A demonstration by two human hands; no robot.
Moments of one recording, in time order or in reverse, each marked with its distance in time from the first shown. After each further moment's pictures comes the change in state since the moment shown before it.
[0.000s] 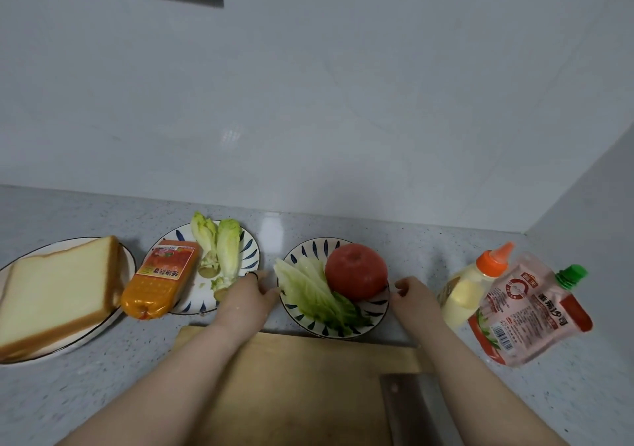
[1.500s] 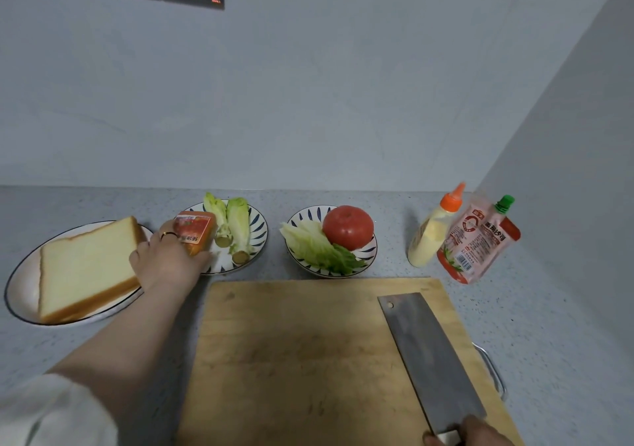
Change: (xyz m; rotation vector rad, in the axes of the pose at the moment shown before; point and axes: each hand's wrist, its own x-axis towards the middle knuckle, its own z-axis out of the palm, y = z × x) left_hand -0.007 -0.080 -0.087 0.323 0.415 0.006; right_hand -0.241 0.090 0.027 -0.392 -0.252 0.523
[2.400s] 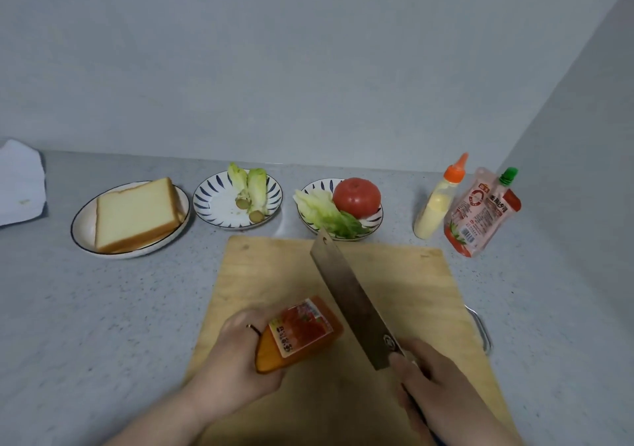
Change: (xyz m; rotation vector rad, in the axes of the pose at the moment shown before) left_hand -0.214 -0.010 -0.021 -0.362 -0.416 0.603; right_hand -0.072 -0.005 -0.034 0.684 -0.141 -0.622
